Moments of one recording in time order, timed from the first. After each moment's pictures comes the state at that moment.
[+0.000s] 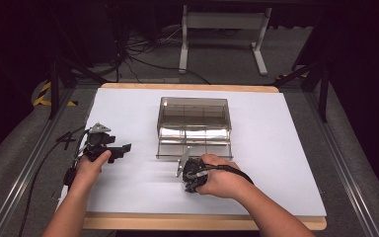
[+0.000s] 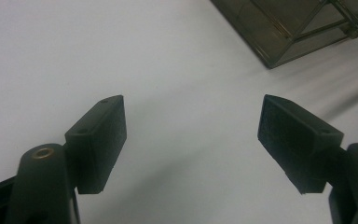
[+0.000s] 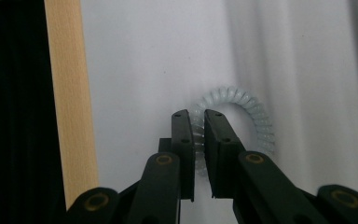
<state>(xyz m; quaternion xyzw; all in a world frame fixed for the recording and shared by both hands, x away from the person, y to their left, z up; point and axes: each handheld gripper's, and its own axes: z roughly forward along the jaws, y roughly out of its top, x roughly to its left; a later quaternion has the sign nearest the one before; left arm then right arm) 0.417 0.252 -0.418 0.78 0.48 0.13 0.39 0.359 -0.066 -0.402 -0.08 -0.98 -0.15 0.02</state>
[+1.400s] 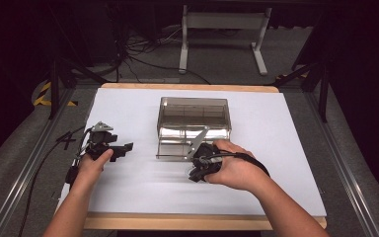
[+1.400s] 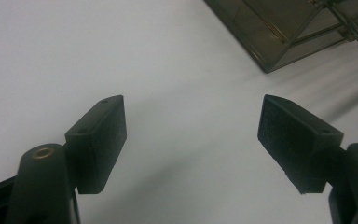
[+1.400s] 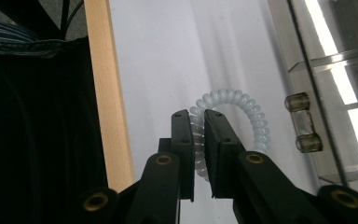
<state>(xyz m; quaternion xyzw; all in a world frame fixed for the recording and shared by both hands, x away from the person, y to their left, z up) 0.421 0.247 -0.417 0.78 0.47 0.13 0.39 0.355 -0.089 -0.331 -0.12 -0.97 -0.21 0.01</state>
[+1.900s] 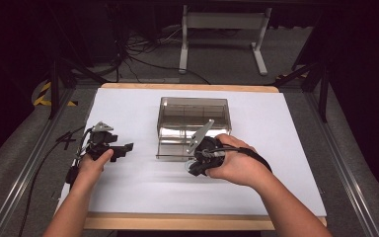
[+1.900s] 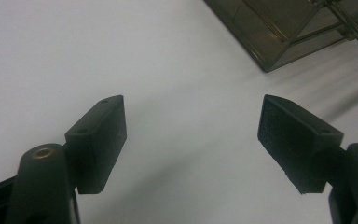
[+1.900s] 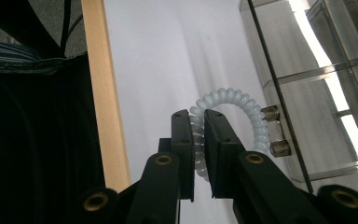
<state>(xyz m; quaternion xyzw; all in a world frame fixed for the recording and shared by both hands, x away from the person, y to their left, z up) 0.421 0.247 -0.417 0.78 0.47 0.13 0.39 0.359 -0.092 -0.313 -0.13 -0.96 -0.24 0.00</state>
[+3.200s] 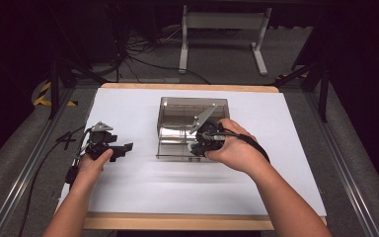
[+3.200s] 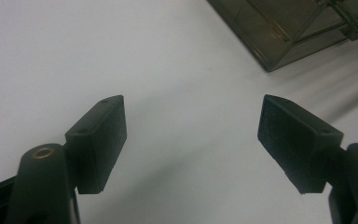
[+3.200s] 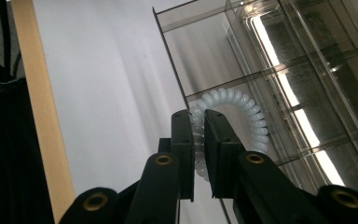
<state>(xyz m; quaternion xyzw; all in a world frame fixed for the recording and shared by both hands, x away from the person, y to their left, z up) 0.421 0.248 -0.417 0.78 0.47 0.13 0.39 0.393 -0.097 -0.302 -0.16 -0.95 -0.25 -0.07</state>
